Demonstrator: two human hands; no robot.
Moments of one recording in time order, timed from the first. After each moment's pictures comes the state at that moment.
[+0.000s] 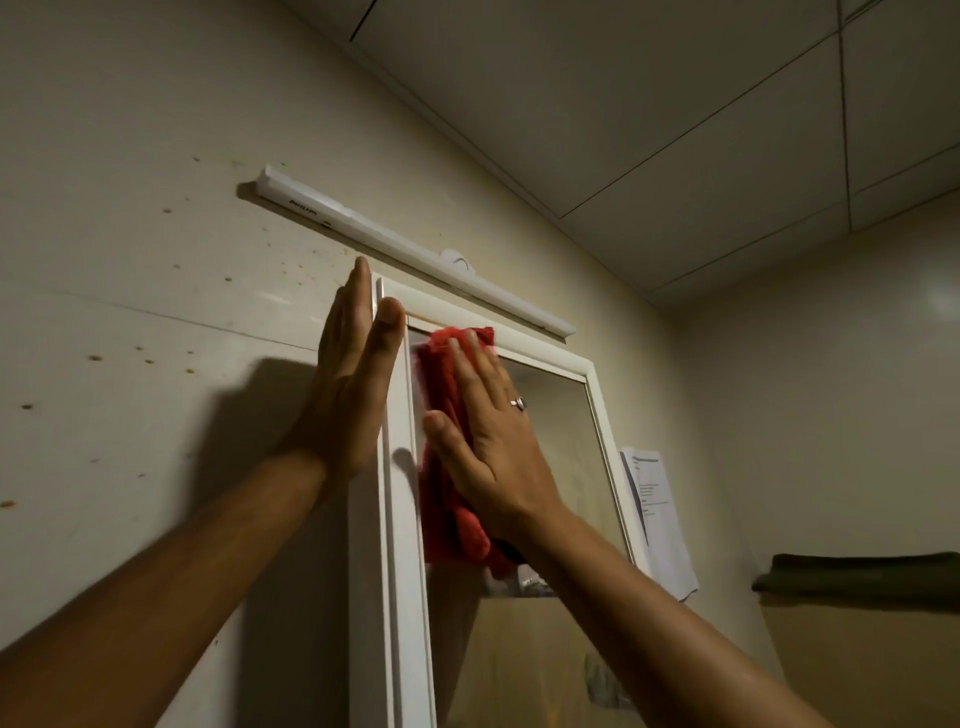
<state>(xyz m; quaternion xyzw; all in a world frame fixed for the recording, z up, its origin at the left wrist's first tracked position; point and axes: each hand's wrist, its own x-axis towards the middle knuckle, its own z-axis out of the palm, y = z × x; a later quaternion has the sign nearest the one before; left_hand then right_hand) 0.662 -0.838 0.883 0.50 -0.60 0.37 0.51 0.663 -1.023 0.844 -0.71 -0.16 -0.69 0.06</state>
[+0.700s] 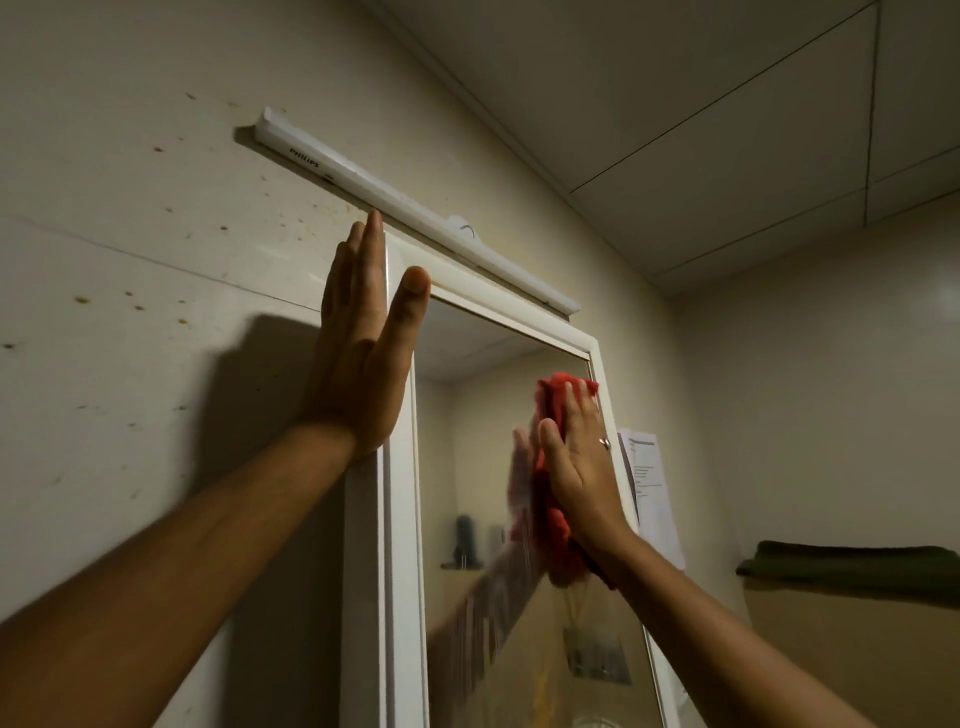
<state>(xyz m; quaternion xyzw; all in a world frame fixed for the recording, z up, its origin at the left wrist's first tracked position) 0.686 -0.865 0.883 0.48 -0.55 0.45 0.52 0.669 -1.126 0.795 -0.71 -0.02 -0.66 0.23</state>
